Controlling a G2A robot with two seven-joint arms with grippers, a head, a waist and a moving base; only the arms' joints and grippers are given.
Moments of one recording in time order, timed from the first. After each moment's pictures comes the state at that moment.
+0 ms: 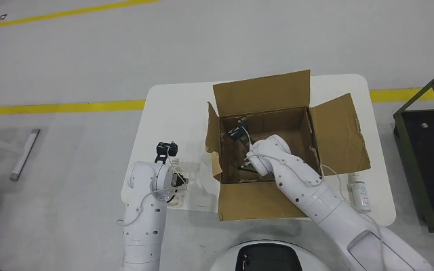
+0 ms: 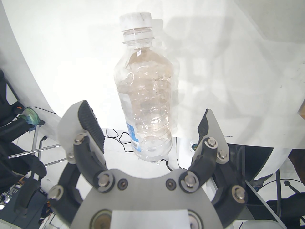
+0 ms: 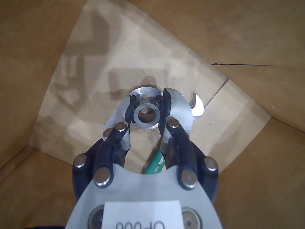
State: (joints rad) left arm 0.97 -1.44 -1.47 -1.51 1.54 -0.15 -1.48; right arm -0.66 -1.56 0.88 -1.07 -1.37 0.10 1.11
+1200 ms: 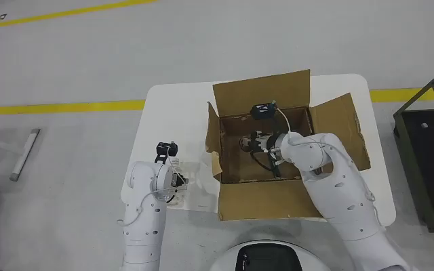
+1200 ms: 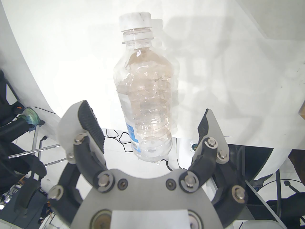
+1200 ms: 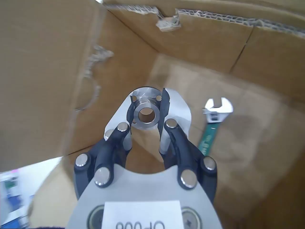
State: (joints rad) left arm 0.97 -1.44 -1.47 -1.51 1.54 -0.15 -1.48; right arm -0.93 -1.51 1.34 -1.52 -0.80 -0.01 1.05
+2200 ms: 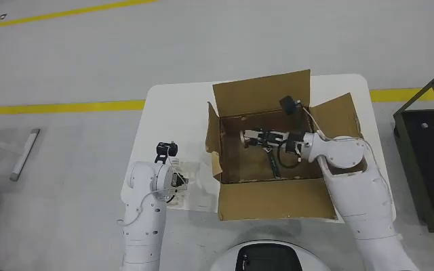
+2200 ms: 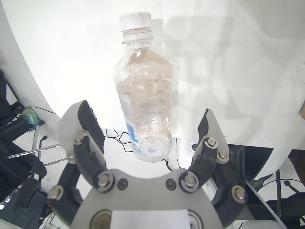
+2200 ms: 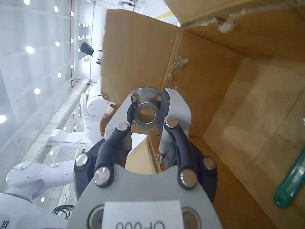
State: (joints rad) left arm 0.97 -1.44 -1.47 -1.51 1.54 -0.15 -1.48; right arm -0.97 -1.48 1.49 -1.46 -0.15 -0.18 1.08
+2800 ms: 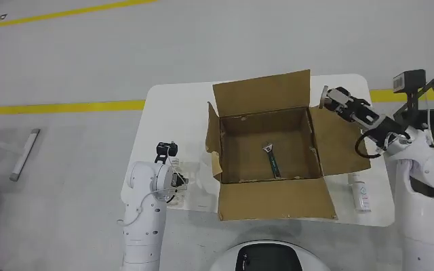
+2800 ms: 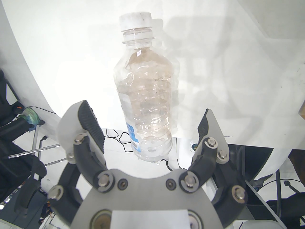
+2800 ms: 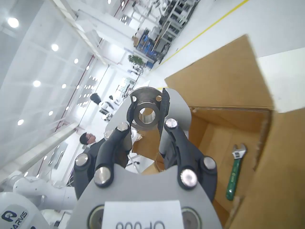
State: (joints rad) left arm 0.97 -1.44 -1.47 -1.51 1.54 -0.15 -1.48; right arm -1.16 -1.40 1.92 -1.83 -0.08 -0.17 0.93
